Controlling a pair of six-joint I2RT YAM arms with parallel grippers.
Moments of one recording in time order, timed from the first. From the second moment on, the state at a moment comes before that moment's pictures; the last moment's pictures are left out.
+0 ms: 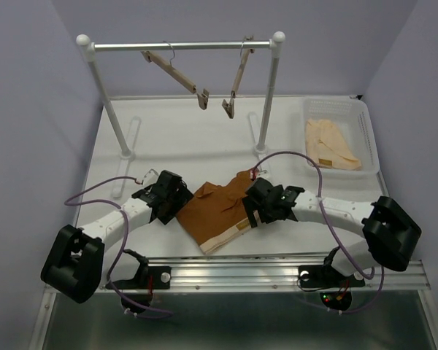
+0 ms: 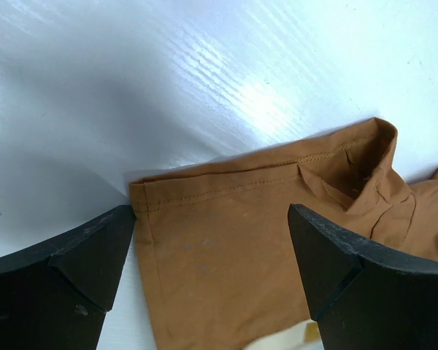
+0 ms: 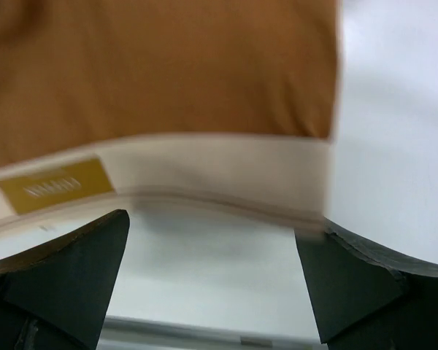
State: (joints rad) left arm -0.49 1.19 0.54 -0.40 -0.21 -1.21; right arm 0.90 1.45 0.83 -0.52 0.33 0.49
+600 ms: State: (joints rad) left arm -0.49 1.10 0.57 -0.52 -0.24 -1.19; right arm 0.90 1.33 0.92 -0.53 0.31 0.57
